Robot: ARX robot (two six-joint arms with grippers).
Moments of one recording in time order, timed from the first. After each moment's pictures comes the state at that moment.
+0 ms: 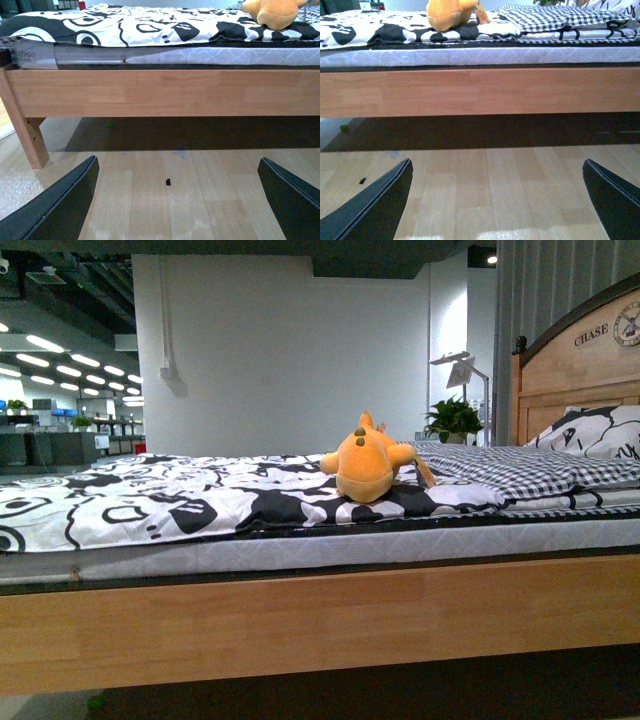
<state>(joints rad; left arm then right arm) 0.00 0.00 0.01 0.00 0.00 0.00 0.00 0.00 0.01 0.00 0.00 0.00</state>
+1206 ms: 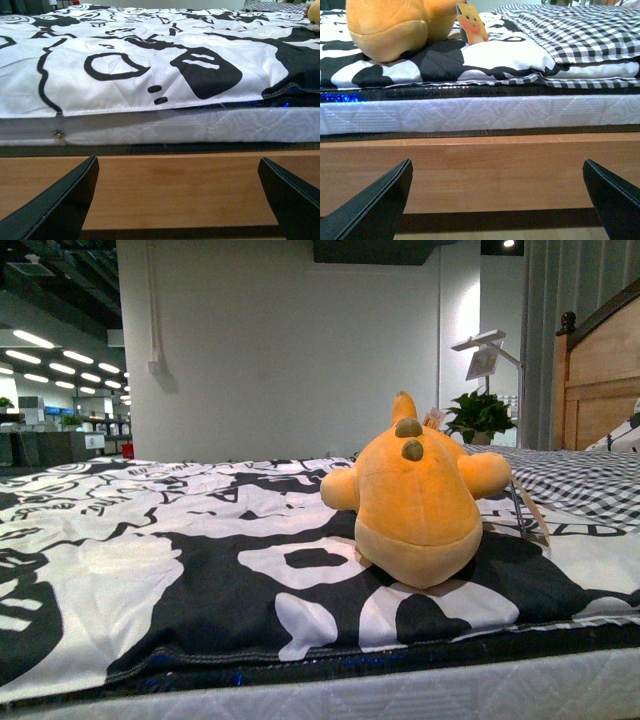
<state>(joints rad) 0.00 0.00 0.01 0.00 0.00 0.00 0.00 0.00 0.01 0.00 0.00 0.00</state>
